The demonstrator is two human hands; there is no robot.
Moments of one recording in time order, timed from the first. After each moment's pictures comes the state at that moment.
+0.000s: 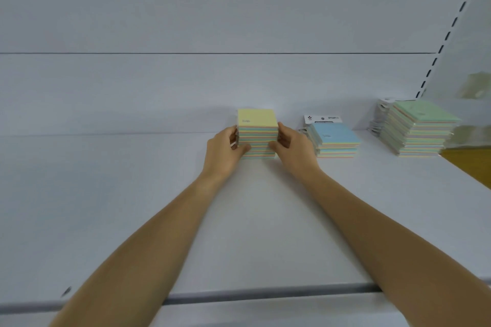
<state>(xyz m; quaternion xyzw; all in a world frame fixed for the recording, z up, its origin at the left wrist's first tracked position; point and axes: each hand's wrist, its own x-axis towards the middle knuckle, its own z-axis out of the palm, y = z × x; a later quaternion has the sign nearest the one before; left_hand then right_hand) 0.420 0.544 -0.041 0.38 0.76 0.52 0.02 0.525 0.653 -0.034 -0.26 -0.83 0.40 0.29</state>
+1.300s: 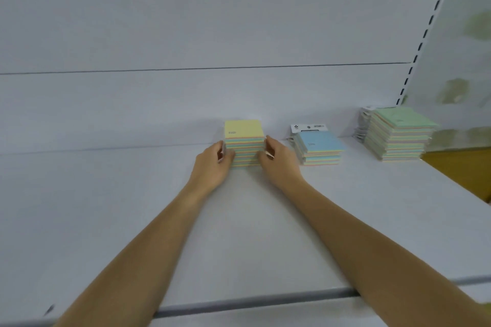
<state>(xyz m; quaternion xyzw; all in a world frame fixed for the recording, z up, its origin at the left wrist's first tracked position) 0.422 0.540 -0.039 0.38 0.83 0.41 0.02 0.527 0.648 -0.035 -0.29 -0.83 0.38 0.30</state>
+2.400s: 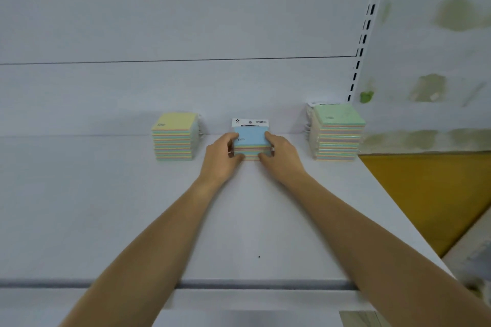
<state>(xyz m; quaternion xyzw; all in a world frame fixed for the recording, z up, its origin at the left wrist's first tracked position) 0.539 0.669 -0.044 0.35 0.82 0.46 0.01 0.632 0.774 -0.036 -0.25 -0.89 0.32 0.19</state>
